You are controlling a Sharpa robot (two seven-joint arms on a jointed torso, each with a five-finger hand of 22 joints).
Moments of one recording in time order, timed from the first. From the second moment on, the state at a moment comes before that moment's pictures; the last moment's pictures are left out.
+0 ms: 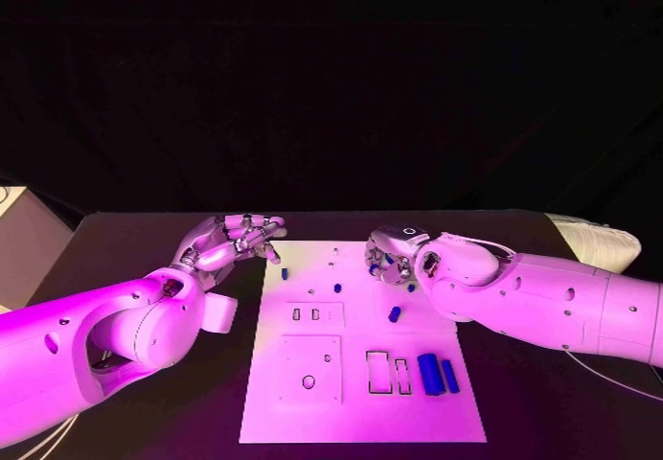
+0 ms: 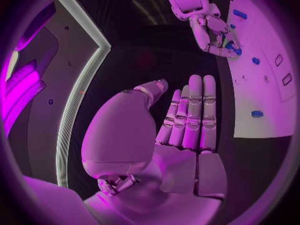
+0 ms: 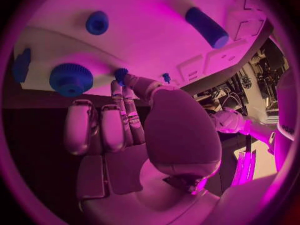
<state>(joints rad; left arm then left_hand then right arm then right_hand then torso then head) 1.16 -1.00 -0.04 1.75 -0.05 -0.38 0.44 1.36 -0.19 0.51 0.14 0.19 0.91 0.21 0.23 0.19 1.12 0.14 0.07 0.07 1.10 0.07 0.72 0.56 0.17 0.90 0.17 0.81 0.54 1.25 -0.67 -0.17 1.39 -1.65 -0.31 -0.24 1.36 -0.18 0.65 -0.03 0.10 1.10 0.14 0.20 0.33 1.25 0.09 0.08 0.08 1.47 -0.01 1.34 1.12 0.09 1.40 0.09 1.34 1.23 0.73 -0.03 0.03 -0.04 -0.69</state>
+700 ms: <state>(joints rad) 1.16 -1.00 -0.04 1.75 -0.04 -0.38 0.44 1.36 -0.19 0.51 0.14 0.19 0.91 0.21 0.23 0.19 1.12 0.14 0.07 0.07 1.10 0.07 0.73 0.56 0.17 0.90 0.17 0.82 0.54 1.26 -0.66 -0.15 1.44 -1.68 -0.50 -0.28 1.36 -0.18 0.64 -0.04 0.19 1.10 0.14 0.21 0.35 1.25 0.10 0.08 0.08 1.46 -0.01 1.34 1.11 0.08 1.40 0.09 1.36 1.25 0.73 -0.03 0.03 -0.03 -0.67</state>
